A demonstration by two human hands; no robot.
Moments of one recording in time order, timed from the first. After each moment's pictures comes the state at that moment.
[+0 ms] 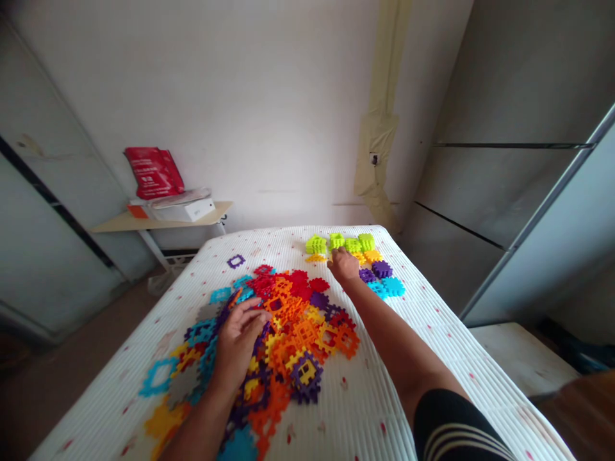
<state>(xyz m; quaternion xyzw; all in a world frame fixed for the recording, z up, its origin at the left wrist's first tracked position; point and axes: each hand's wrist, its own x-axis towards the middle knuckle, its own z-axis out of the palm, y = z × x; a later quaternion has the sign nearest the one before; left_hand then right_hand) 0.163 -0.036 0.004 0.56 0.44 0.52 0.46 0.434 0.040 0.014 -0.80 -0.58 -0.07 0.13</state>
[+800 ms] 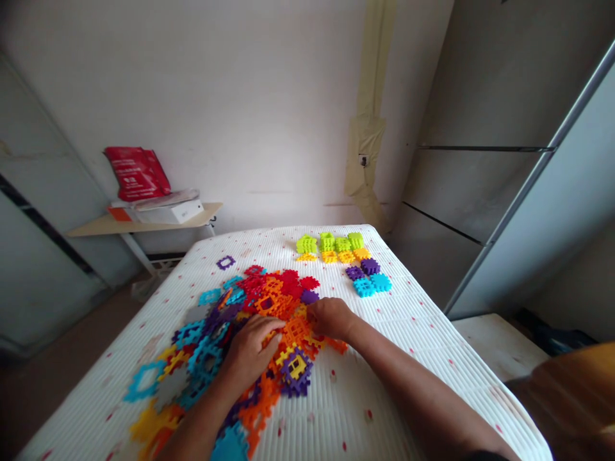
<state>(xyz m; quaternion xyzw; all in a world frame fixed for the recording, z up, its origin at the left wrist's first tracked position) 0.172 -0.044 -0.003 0.87 0.34 0.31 0.17 0.387 -0.069 0.010 -0.64 -0.76 0.08 0.01</state>
